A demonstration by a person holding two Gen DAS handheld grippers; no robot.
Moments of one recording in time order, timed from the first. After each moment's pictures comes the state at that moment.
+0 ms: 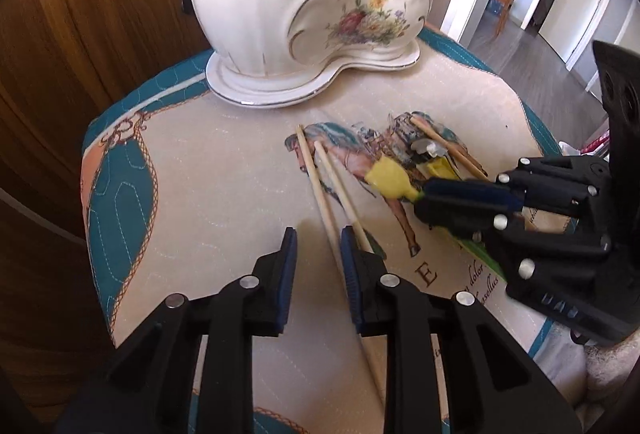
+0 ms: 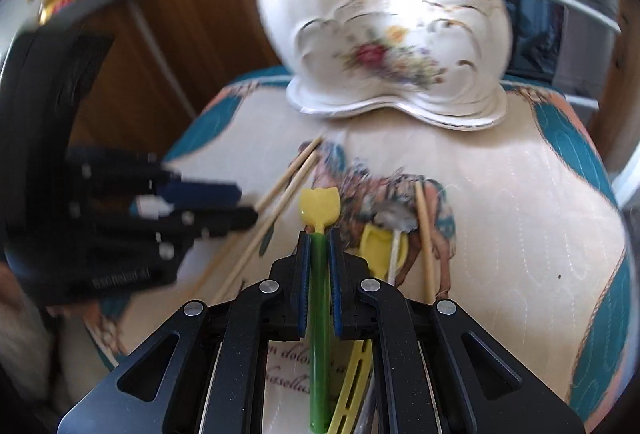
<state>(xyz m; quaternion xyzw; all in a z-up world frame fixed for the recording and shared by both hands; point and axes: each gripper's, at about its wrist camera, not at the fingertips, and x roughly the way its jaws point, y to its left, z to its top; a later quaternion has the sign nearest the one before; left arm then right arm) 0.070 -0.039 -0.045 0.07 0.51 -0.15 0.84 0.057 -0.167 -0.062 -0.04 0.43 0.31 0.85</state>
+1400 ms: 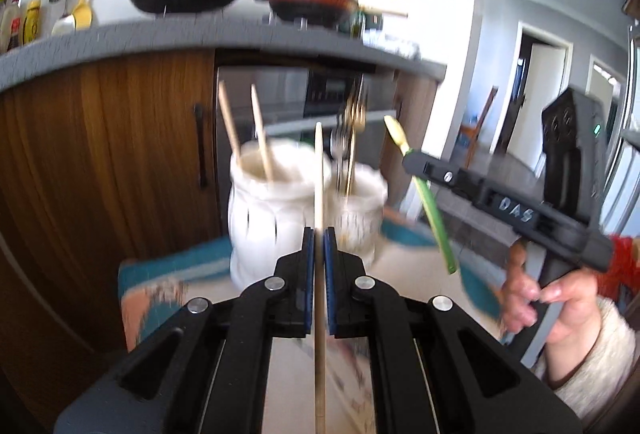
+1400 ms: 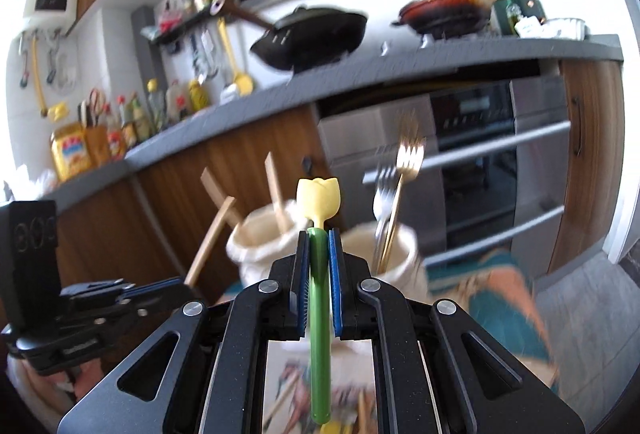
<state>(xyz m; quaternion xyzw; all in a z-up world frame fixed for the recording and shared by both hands) 0.046 -0.006 0.073 -0.02 0.23 -0.19 0.95 0.095 -0.225 0.053 0.10 0.17 0.27 0.94</state>
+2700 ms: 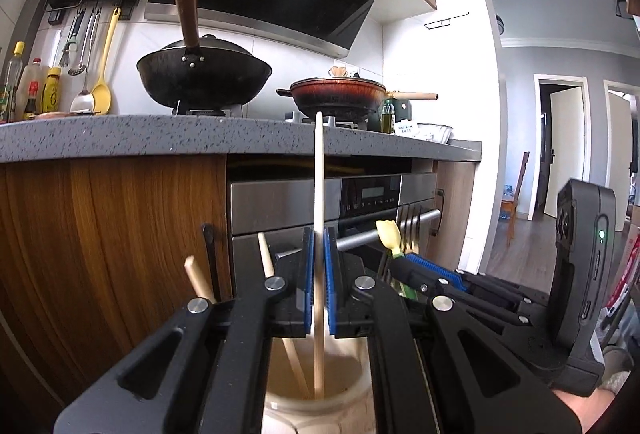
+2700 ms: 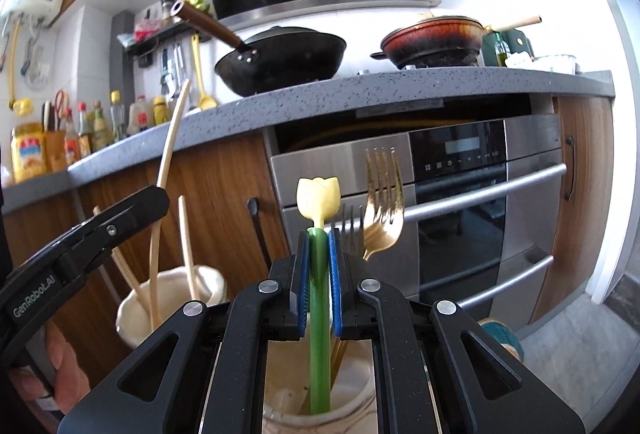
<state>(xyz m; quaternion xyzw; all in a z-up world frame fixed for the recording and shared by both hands) 0.114 -0.027 0.085 -0.01 0.06 -0.12 0.99 0.168 -0.199 0.031 0.06 0.11 0.21 0.97</state>
